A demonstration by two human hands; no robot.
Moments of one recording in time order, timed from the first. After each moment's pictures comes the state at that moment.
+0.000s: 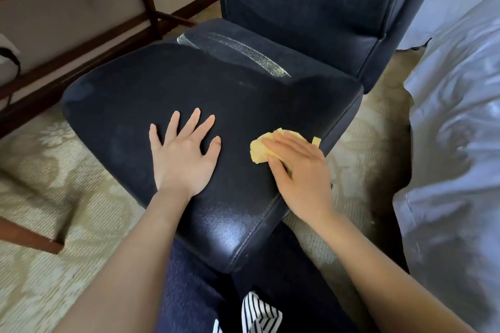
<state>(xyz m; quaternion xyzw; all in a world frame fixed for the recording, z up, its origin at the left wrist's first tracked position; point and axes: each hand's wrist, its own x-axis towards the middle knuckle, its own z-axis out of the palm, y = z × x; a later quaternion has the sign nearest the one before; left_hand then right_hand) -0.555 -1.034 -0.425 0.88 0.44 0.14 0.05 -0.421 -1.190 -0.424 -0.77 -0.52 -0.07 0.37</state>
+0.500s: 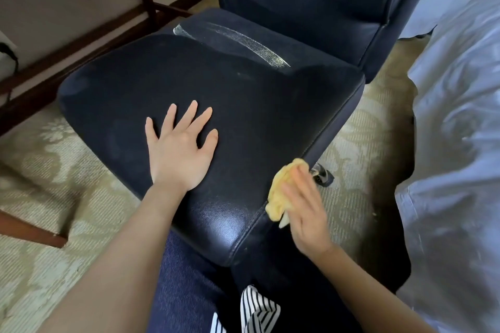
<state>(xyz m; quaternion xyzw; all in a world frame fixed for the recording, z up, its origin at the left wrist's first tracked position) -0.558 -1.033 -0.426 0.89 0.44 0.14 0.05 -0.431 -1.229 -0.515 -0.64 -0.57 -0.12 0.50</state>
